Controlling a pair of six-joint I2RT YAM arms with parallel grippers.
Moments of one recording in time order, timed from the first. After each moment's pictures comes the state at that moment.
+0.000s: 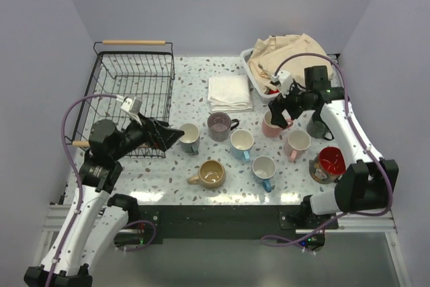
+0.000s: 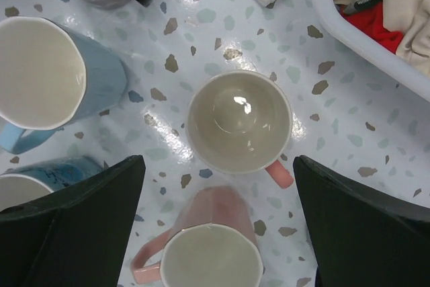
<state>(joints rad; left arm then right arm) -0.20 0.61 0.66 -0.20 0.60 -0.48 0.09 1.39 1.24 -0.82 -0.47 -0.59</state>
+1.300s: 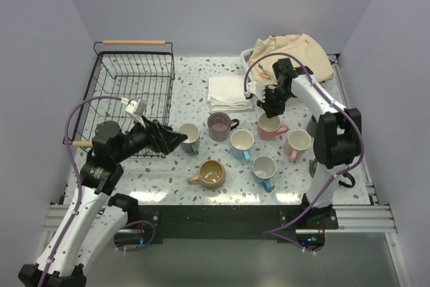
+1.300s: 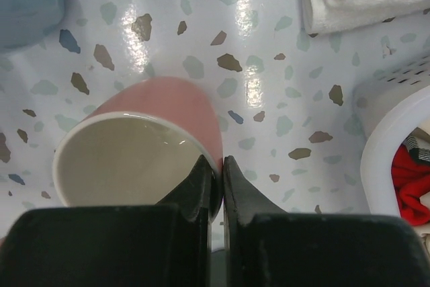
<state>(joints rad) -0.30 0.59 0.66 -0.25 0.54 -0.51 0.22 1.88 1.56 -1.04 -0.35 -1.15</state>
